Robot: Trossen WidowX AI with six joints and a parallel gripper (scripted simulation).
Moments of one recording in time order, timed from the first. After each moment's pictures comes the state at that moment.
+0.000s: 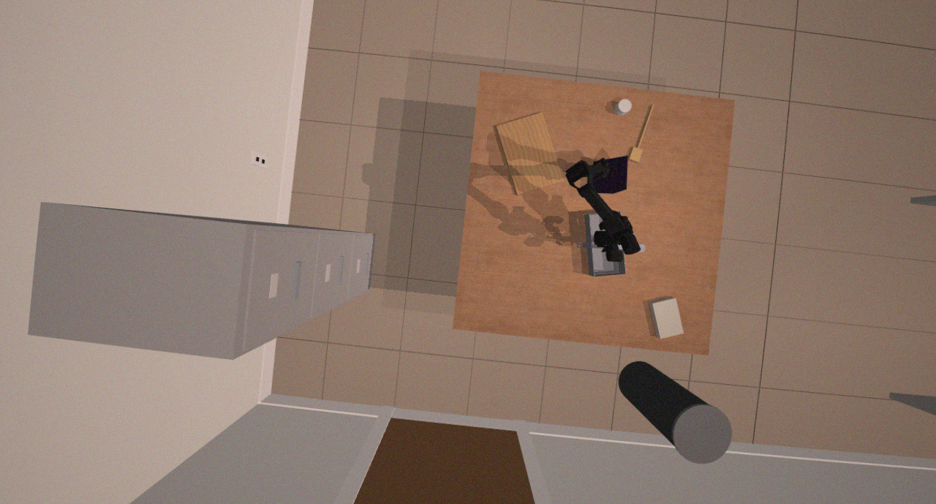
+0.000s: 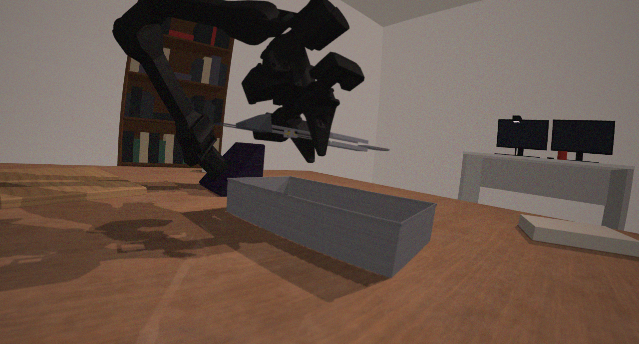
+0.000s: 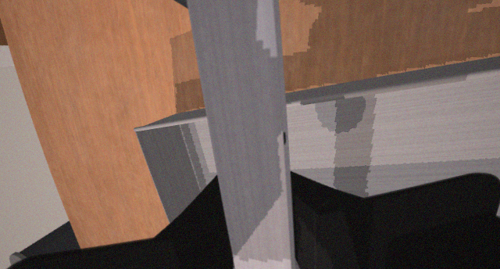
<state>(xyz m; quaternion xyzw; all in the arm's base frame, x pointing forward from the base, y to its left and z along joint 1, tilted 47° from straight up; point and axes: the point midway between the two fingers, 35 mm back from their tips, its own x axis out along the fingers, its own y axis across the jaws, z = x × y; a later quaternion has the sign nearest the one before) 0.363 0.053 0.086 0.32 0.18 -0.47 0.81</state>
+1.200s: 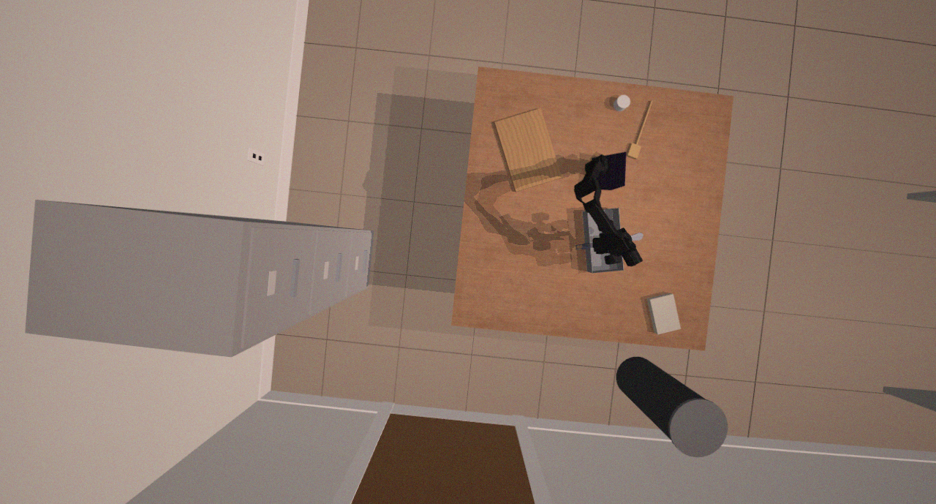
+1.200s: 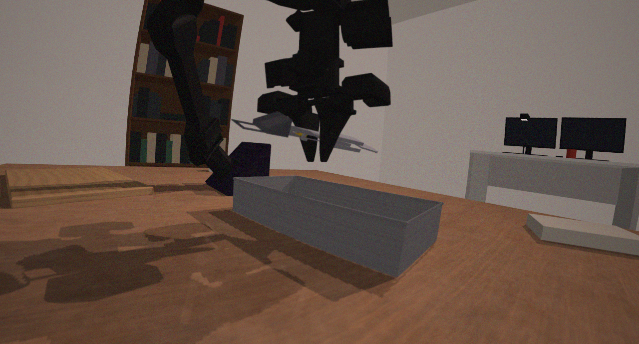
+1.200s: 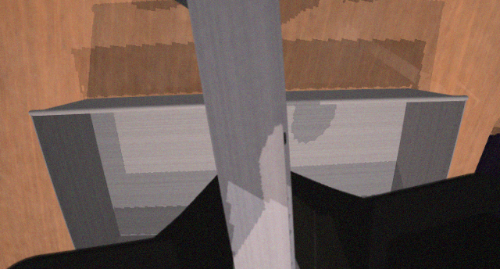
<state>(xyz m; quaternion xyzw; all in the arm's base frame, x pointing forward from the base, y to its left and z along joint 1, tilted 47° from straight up) 0.364 0.053 0.083 0.21 0.31 -0.59 0.71</state>
